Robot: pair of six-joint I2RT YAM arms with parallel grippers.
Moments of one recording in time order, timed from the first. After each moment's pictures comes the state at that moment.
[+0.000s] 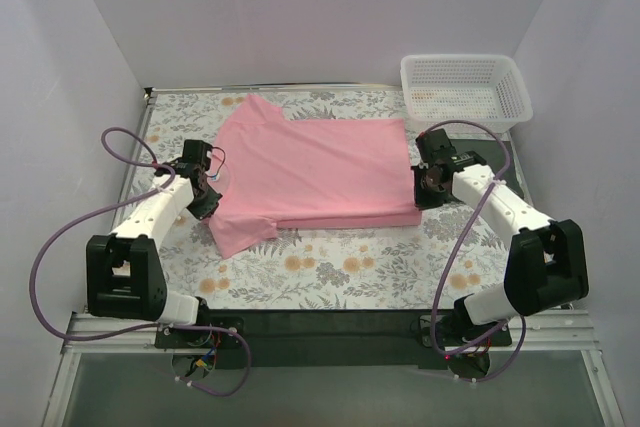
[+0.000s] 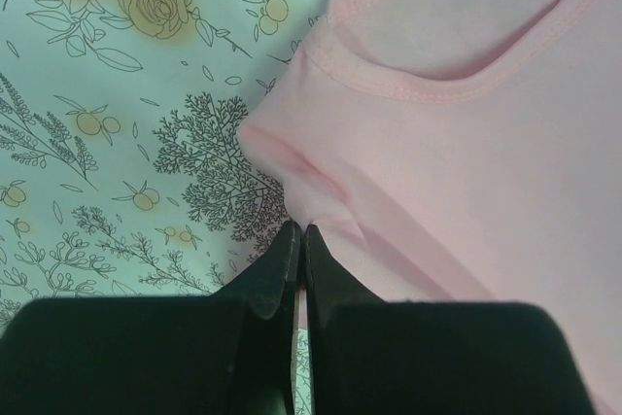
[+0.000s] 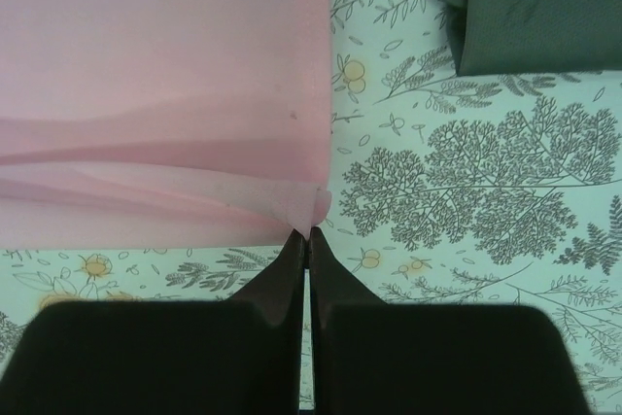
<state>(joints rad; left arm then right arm) -0.09 1.40 0.95 -0.79 -0.30 -0.86 0.33 1.43 1.02 -0.77 0.09 0.28</state>
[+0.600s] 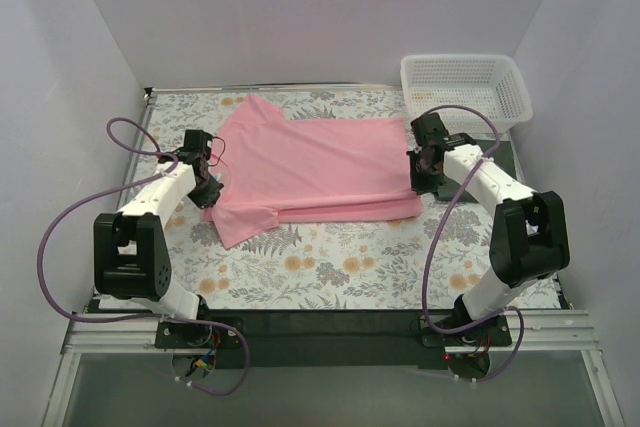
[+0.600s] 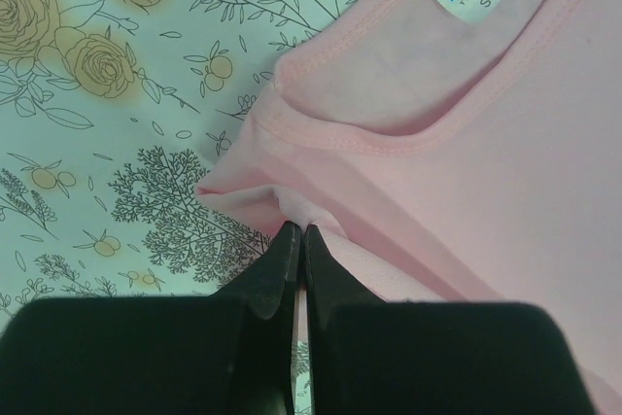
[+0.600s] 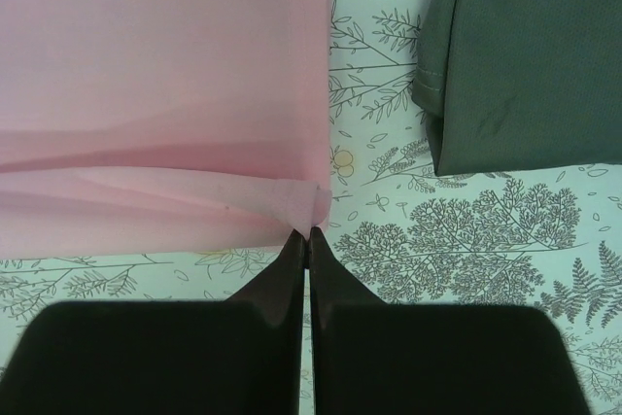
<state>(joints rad) -0.06 1.53 1.04 -0.74 -0.27 -0.82 0.30 1.61 1.19 -0.76 0.12 0.23</state>
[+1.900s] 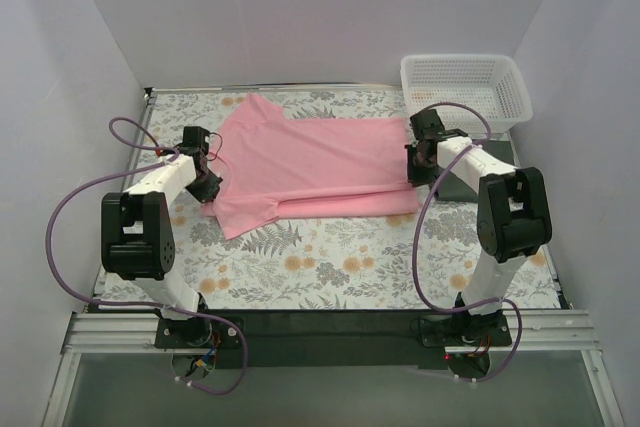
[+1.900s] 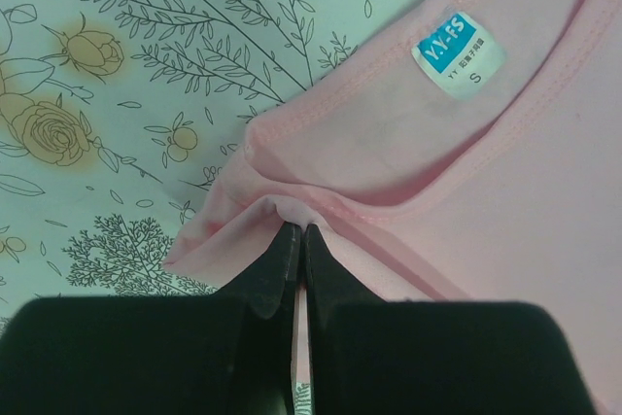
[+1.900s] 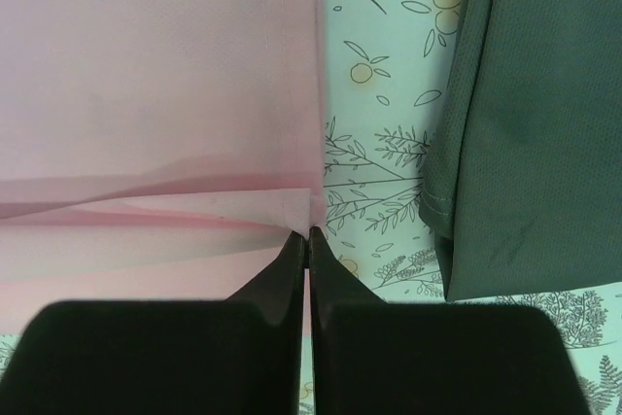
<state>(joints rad) -0.02 1.67 1.09 -0.64 -0.24 -0.83 0.25 1.80 1.25 -0.62 0.09 0.22</state>
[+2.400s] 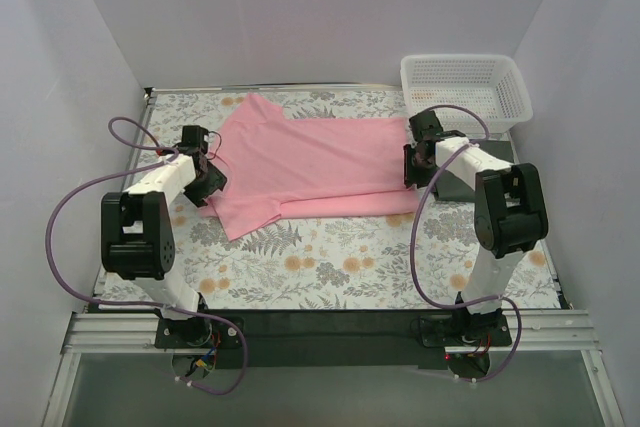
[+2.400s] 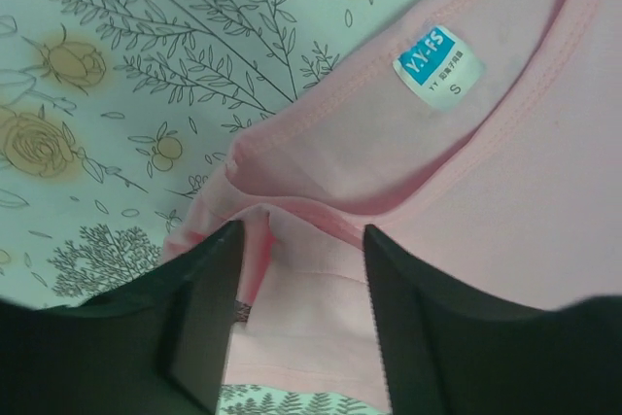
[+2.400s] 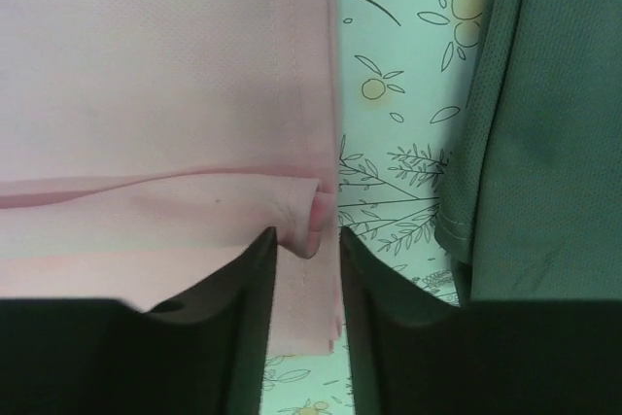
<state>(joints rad) -0.01 1.68 1.09 -0.62 -0.22 -0.82 0.25 1.84 1.25 -0.59 0.07 0.24</state>
